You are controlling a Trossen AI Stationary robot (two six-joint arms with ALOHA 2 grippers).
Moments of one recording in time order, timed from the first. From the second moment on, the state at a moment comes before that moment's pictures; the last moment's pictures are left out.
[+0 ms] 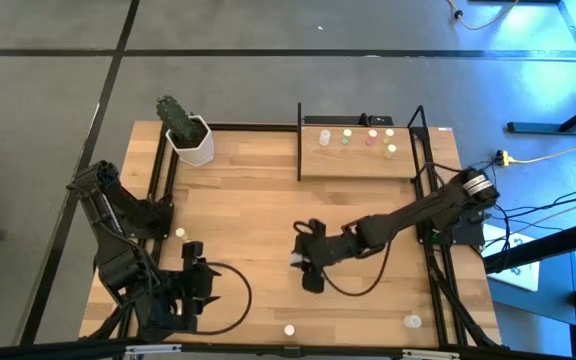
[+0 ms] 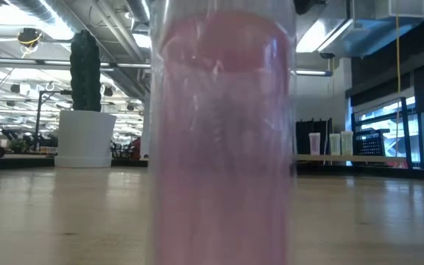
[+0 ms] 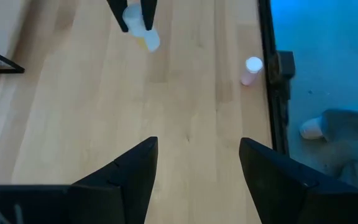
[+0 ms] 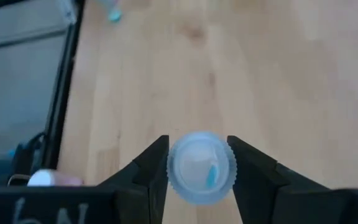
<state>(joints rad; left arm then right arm) -0.93 1.56 1.63 -1.23 -0.61 -0.87 0.38 1.73 1.28 -0.31 0.21 0.48</state>
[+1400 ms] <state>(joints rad) -0.67 1.56 1.63 -1.21 -0.92 -1.08 -0.33 1.57 1.22 -0.61 0.37 0.56</state>
